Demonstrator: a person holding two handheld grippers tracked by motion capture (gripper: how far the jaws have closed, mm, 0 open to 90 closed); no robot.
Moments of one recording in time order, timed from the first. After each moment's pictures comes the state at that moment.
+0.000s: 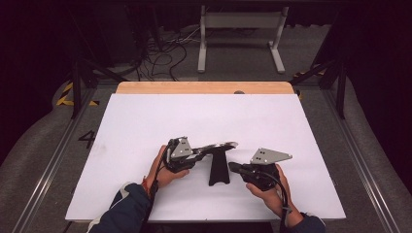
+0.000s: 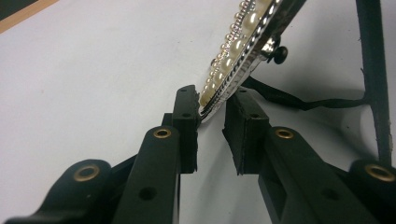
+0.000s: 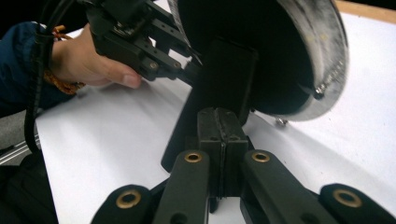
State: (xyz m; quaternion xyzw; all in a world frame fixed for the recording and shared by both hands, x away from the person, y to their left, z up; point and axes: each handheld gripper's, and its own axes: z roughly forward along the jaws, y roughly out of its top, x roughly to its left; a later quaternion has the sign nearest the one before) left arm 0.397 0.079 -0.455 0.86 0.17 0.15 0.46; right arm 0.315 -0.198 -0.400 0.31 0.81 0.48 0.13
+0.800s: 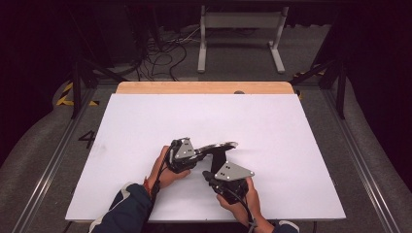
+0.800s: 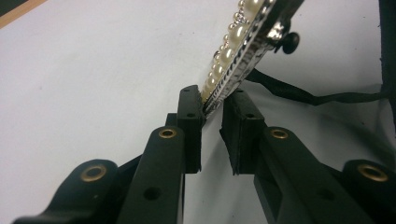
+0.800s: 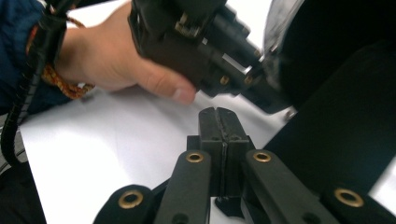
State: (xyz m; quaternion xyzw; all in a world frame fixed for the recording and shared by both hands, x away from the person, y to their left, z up) left arm 0.398 0.073 -0.459 0.87 0.17 0.16 0.44; right arm 0.293 -0.119 -0.423 0.30 0.82 0.45 0.18
